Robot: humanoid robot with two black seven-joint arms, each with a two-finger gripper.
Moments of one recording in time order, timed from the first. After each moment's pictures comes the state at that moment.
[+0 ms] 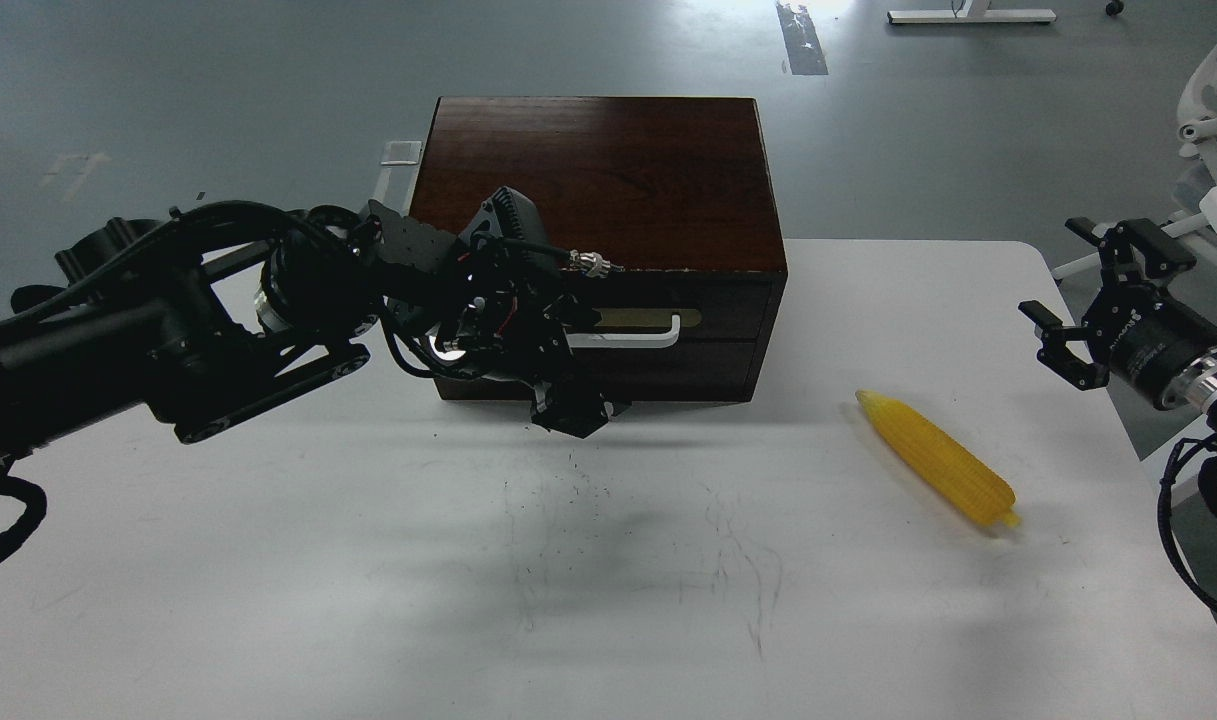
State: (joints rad) left arm -1.15 0.38 -0.26 -1.23 2.18 -0.49 -0.49; right arm 0.75 -0.76 0.13 0.74 0.06 0.49 0.49
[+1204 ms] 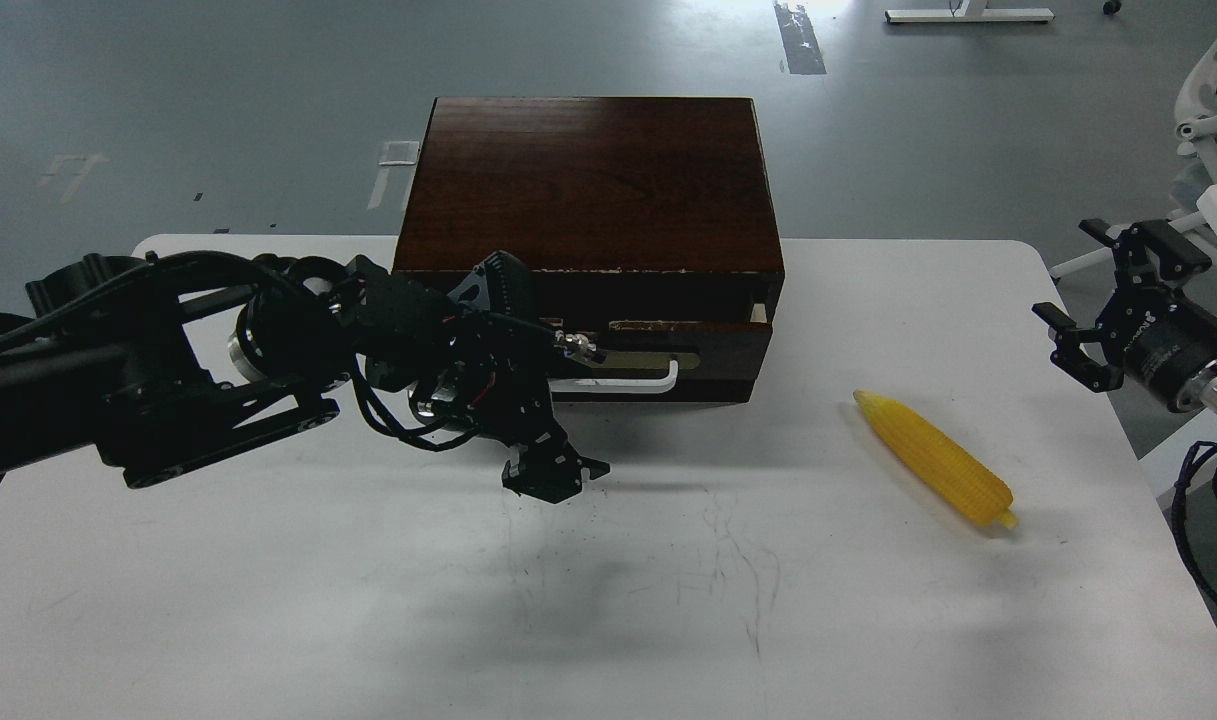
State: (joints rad) left arm -1.13 0.49 -0.17 -1.44 2.18 -0.49 -0.49; right arm 0.75 -0.77 0.13 0.75 0.06 0.49 0.49
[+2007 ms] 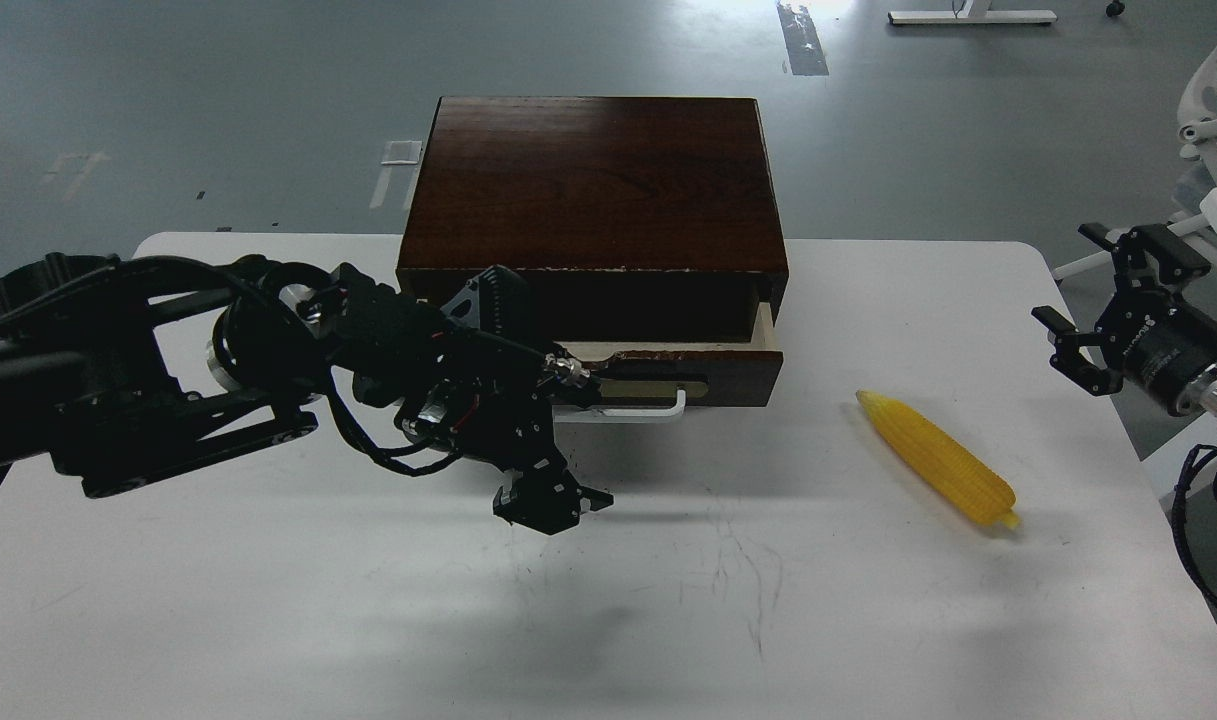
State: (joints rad) left arm -1.18 0.54 -0.17 -1.55 2.18 -0.49 -0.49; right arm 0.74 -0.77 0.13 0.75 0.06 0.49 0.49
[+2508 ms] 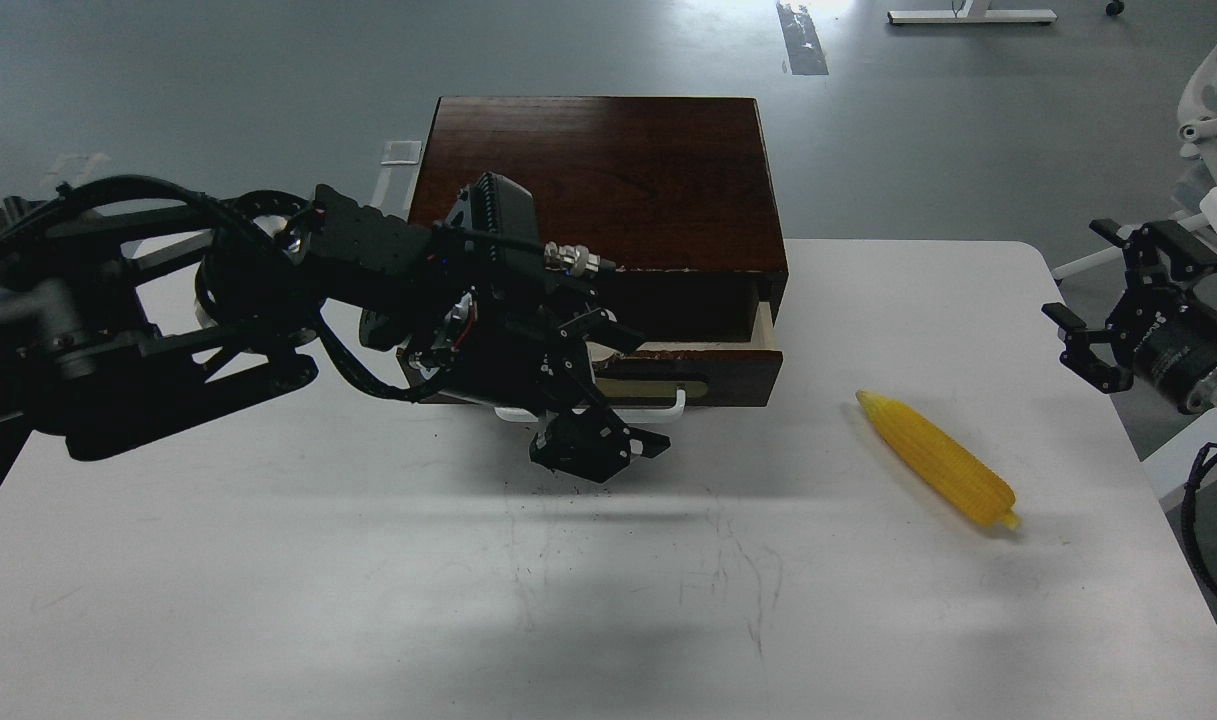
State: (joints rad) left arm -1.21 0.56 -0.29 -1.56 1.84 -0.49 -0.49; right arm 0.74 -0.79 0.14 0.74 0.06 0.49 0.49
